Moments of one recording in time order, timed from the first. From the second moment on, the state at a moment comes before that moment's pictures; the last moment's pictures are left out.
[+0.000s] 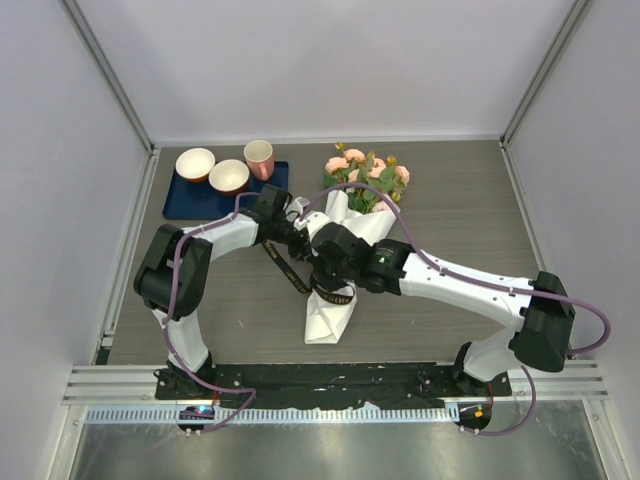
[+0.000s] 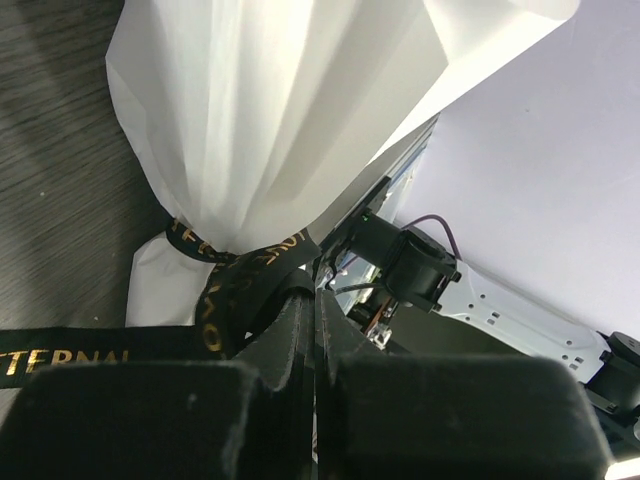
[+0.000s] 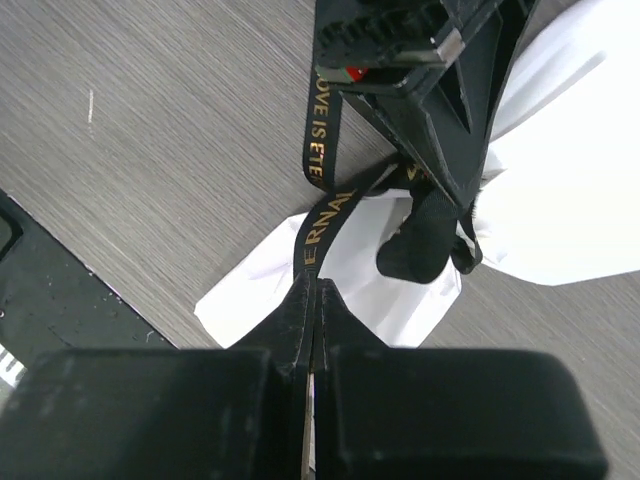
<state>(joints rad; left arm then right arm) -0.45 1.84 1.11 -0.23 0.86 -0.89 1.06 1.45 1.22 -0.56 0.18 0.26</state>
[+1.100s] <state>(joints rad) -0.45 1.84 1.12 -0.22 0.81 -0.91 0.85 1.12 0.85 -1.04 0.65 1.25</state>
